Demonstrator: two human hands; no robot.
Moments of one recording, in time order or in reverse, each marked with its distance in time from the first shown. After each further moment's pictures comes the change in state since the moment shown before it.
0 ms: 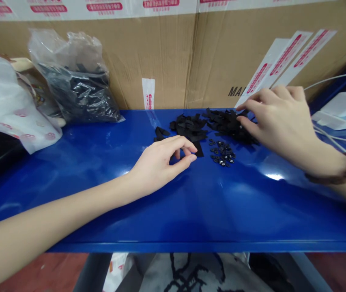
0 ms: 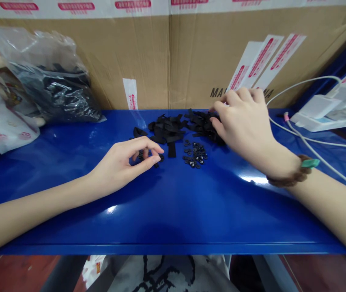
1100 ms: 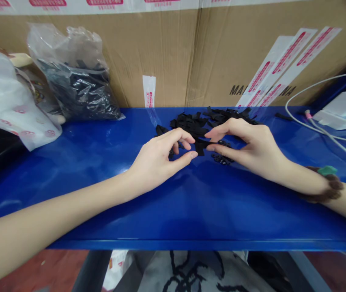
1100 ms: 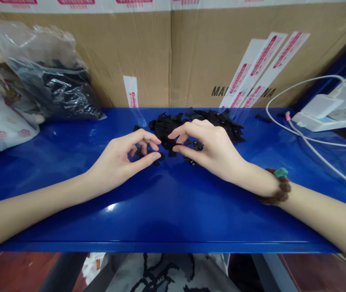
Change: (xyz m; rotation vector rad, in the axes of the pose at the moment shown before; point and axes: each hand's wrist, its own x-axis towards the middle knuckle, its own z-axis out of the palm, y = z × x) left_hand -0.001 0.000 0.000 -0.046 0.042 -0.085; right_hand -0.012 -0.050 -0.008 0.952 0.107 -0.150
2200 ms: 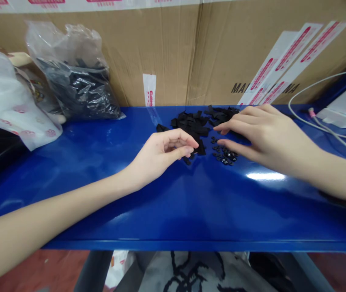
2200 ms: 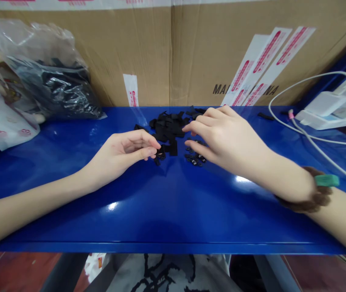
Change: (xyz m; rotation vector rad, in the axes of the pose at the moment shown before) left_hand 0.006 -0.001 -0.002 -0.513 -0.050 -0.149; right_hand 0.003 0.009 -0.022 -0.536 -0.254 -0.094
